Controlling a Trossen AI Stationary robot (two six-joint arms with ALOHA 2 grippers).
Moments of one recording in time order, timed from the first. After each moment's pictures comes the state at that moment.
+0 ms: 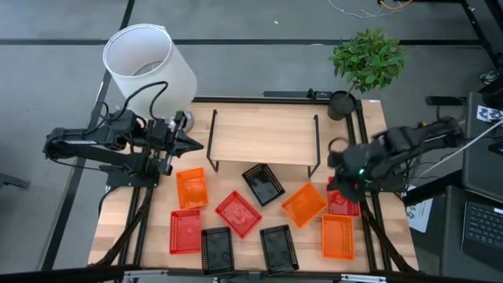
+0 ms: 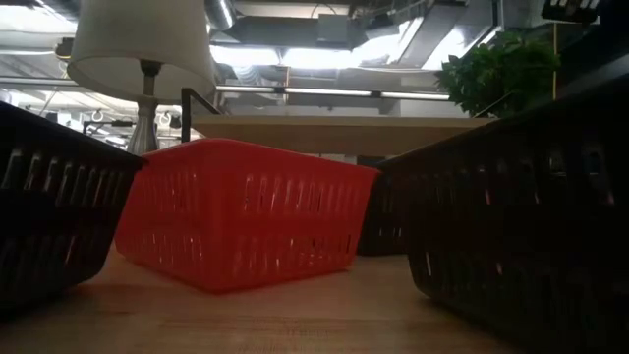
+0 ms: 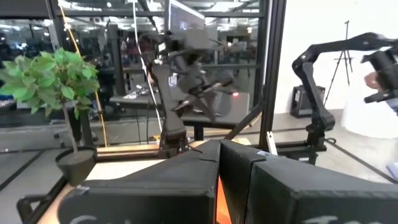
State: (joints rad) left arm 0.00 0.65 0.78 0.02 0.11 -0.02; right arm 0.37 1.00 1.15 -1.04 -0.15 0.76
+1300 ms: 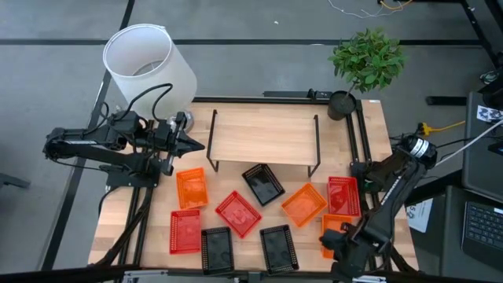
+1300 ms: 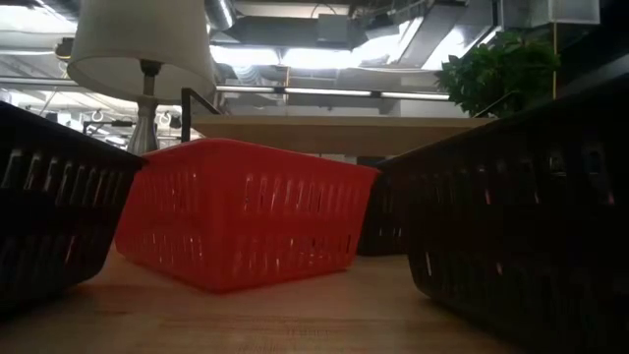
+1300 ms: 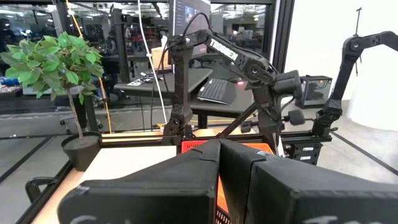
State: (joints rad) left arm 0.00 0.65 0.78 -0.03 0.09 -0.02; right arm 1.01 1.61 1.14 -0.73 -0.06 1.46
